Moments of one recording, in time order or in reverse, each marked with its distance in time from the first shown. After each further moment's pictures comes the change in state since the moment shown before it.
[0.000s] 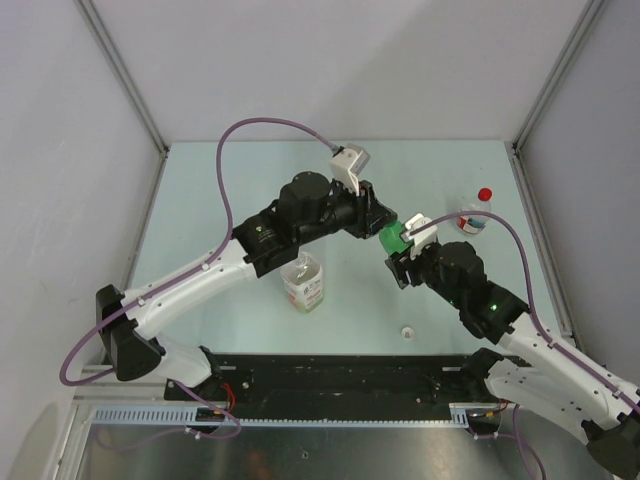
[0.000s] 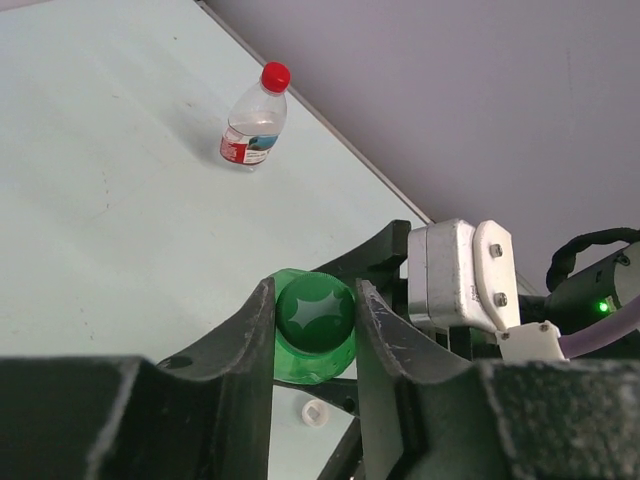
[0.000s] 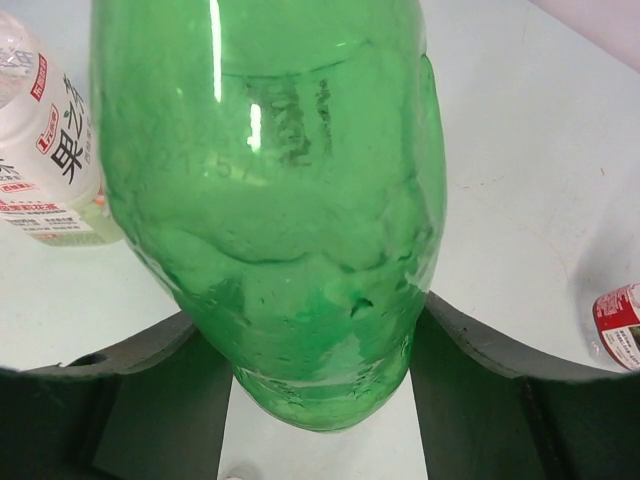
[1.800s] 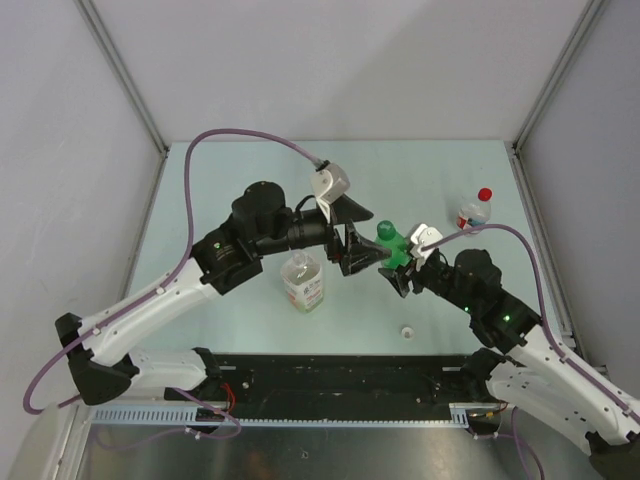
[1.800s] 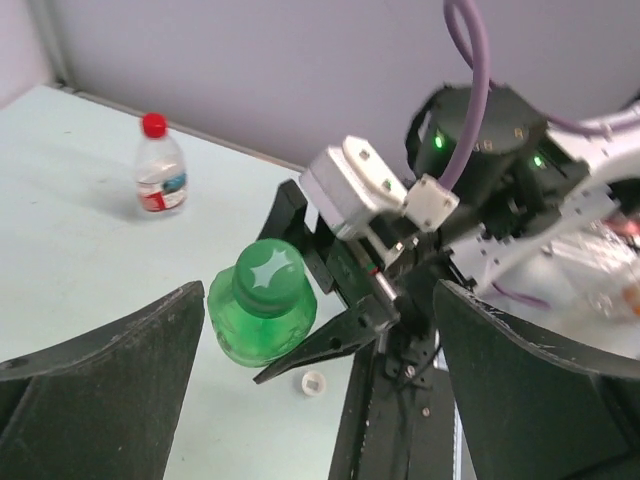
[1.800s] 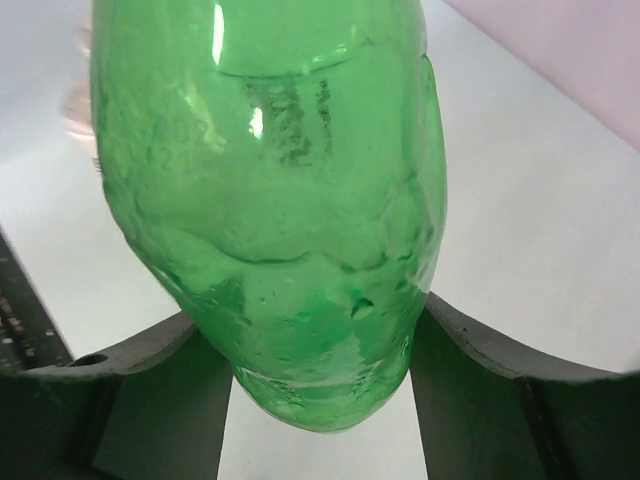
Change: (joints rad) left arm 0.000 -0.204 -0.090 0.013 0.360 0.251; right arm -0.009 -0.129 -0.026 0.050 -0.283 -0.061
